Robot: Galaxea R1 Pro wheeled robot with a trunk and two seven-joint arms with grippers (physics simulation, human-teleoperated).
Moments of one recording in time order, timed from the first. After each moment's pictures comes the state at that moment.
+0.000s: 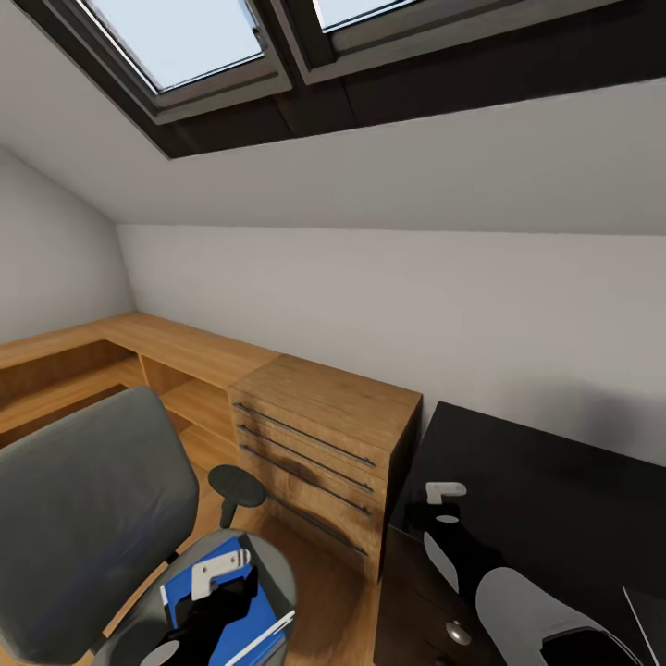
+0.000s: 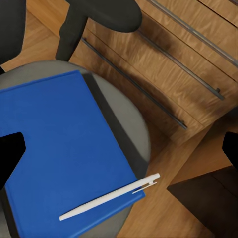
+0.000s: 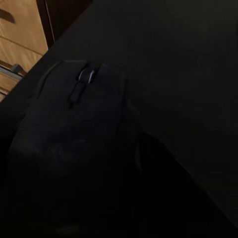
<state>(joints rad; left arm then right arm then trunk) 0.03 0.07 -0.34 -1.58 0.55 0.40 0.57 -0.73 0.05 0.17 -0.30 -0.13 0.09 -0.25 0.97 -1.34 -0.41</state>
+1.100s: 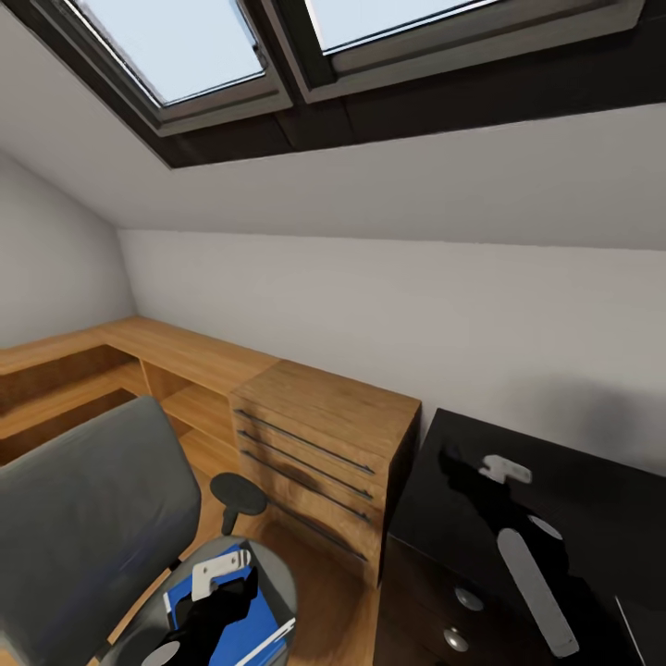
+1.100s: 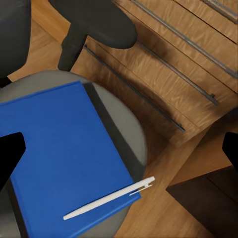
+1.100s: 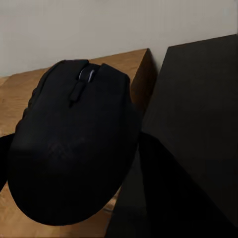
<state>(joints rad) 0.03 0.07 -0.35 -1.58 0.55 0.40 0.57 -0.29 -0.13 0.07 -1.46 -0.62 0.37 -0.28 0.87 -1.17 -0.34</state>
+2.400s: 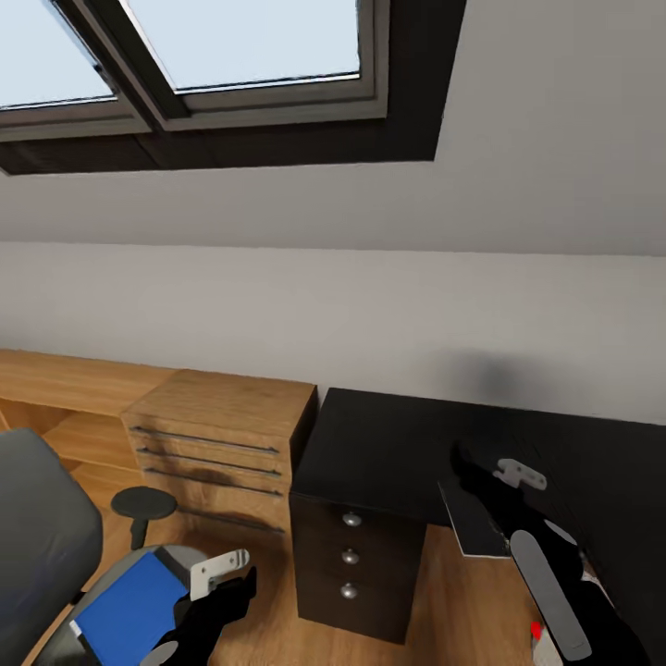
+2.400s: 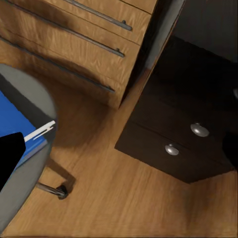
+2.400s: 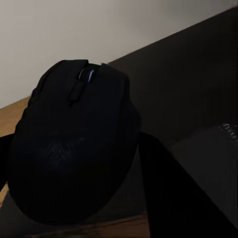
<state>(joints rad) 0.03 0.08 -0.34 -1.58 0.55 0.40 0.58 -0.27 -0.13 0.01 -1.47 -0.65 0.37 -0.28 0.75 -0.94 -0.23</state>
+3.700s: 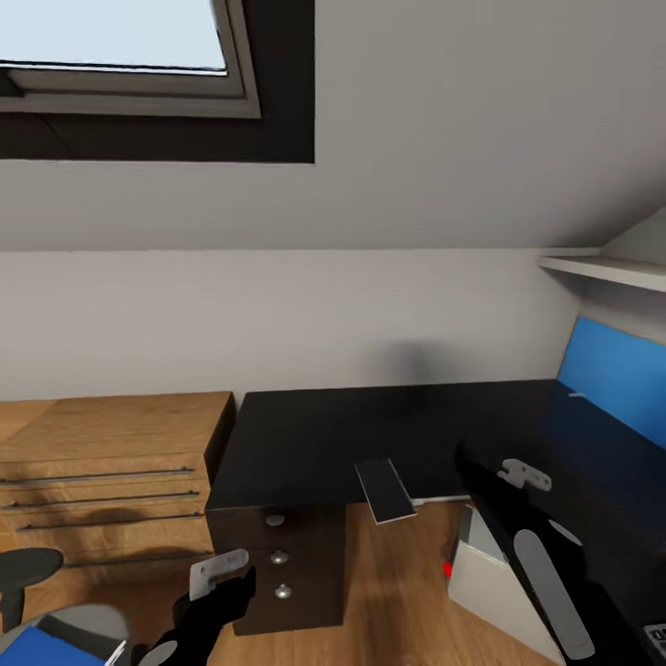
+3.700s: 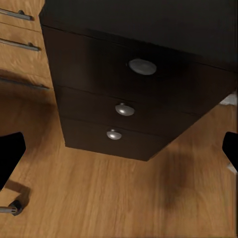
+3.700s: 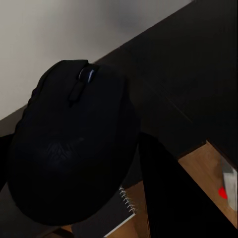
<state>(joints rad) 0.03 0.08 -0.34 -1.58 0.55 0.40 0.58 -0.27 -0.13 -0.01 -1.46 -0.65 0.37 -0.28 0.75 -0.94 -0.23</state>
